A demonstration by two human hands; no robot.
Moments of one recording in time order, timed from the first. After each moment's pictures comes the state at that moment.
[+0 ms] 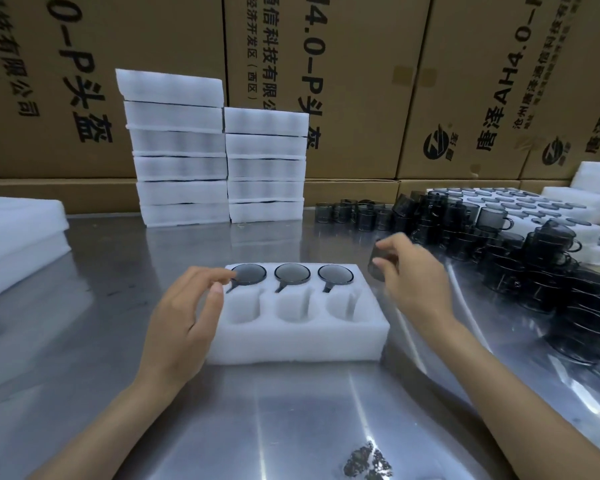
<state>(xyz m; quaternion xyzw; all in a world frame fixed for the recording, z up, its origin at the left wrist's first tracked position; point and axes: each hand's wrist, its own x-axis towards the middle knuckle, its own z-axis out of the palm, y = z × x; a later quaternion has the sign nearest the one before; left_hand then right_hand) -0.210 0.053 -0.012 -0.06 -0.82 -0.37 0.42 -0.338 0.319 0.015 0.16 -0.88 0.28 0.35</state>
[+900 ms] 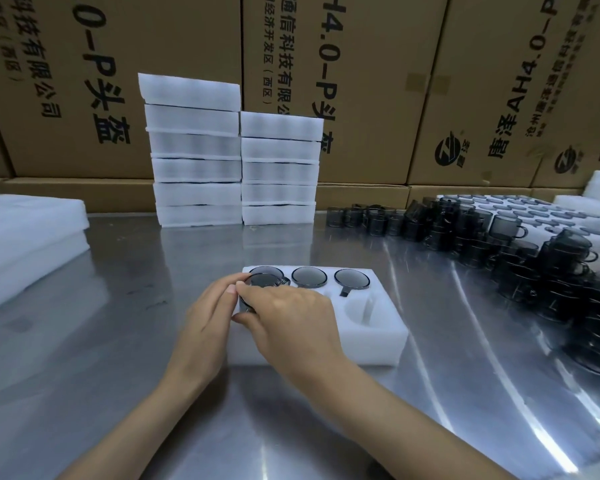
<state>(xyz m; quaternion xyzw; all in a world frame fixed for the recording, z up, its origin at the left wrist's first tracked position) -0.211 0.055 -0.017 -0.02 -0.75 -0.57 0.33 -0.236 0.175 0.012 0.37 -0.80 0.17 0.44</state>
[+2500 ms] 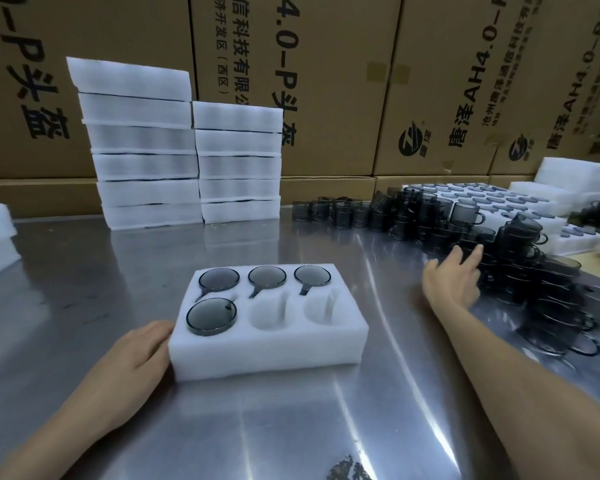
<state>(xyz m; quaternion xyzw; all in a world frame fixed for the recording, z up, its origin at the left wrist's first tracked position) -0.208 0.015 -0.037 -0.01 -0.93 -0.32 0.17 -0.422 0.399 -0.020 -0.21 -0.89 0.28 0.29</state>
